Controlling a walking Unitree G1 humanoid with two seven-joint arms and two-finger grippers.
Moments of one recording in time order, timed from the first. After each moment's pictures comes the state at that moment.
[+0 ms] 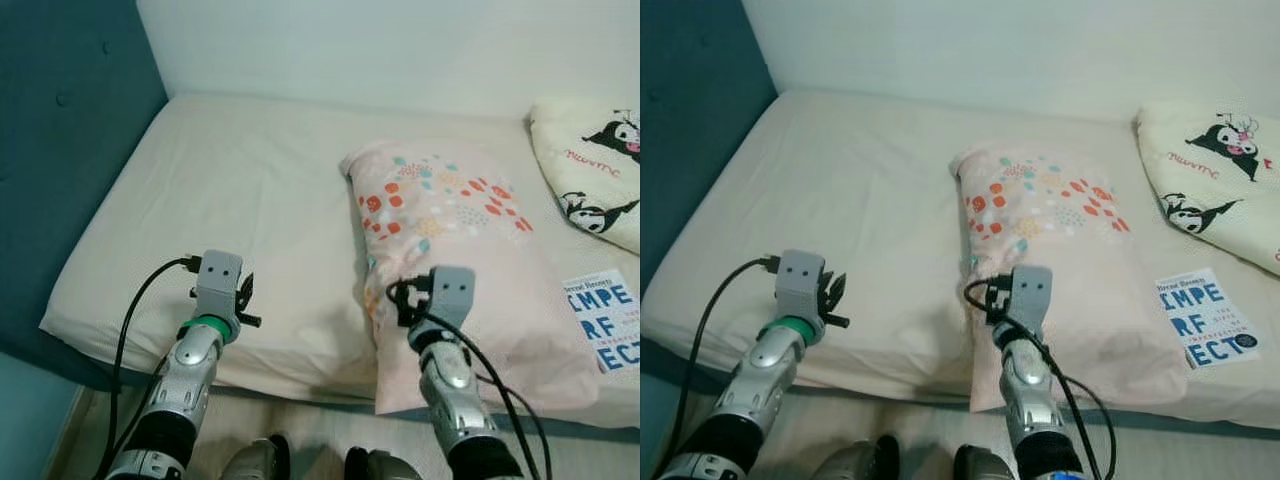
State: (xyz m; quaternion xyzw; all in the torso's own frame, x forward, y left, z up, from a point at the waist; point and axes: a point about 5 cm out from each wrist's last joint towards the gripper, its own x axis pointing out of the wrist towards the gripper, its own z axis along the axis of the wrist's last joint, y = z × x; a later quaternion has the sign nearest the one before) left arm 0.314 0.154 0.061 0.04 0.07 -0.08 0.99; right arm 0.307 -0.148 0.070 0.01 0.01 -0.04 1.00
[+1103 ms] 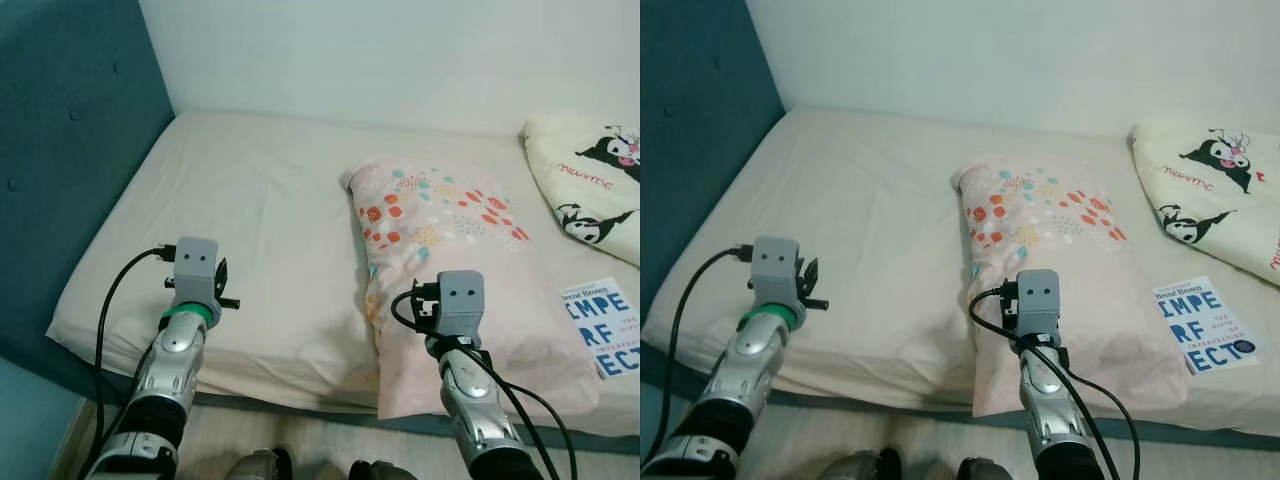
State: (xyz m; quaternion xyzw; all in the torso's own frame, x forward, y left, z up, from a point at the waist) left arm 0.325 0.173 0.066 0.06 0.07 -0.01 1.00; right arm 0.292 -0.171 0.055 -0.04 0.03 -0.04 1.00
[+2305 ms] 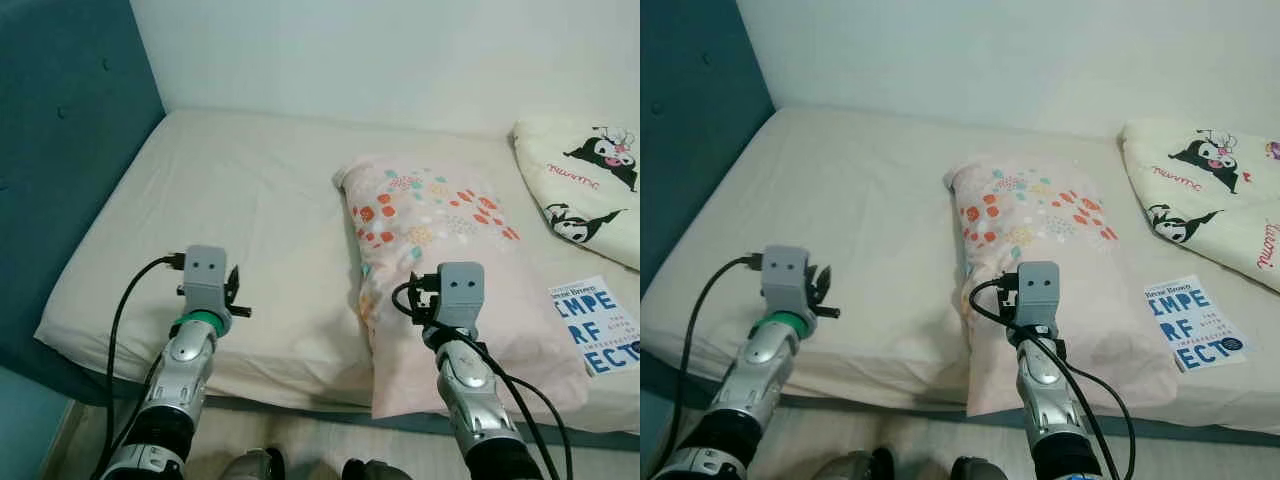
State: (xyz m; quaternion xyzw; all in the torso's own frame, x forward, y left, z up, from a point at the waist) left arm 0.320 0.158 0.066 0.03 0.06 -0.04 1.00; right arm 0.301 -0.167 0.063 -0.03 0.02 -0.03 1.00
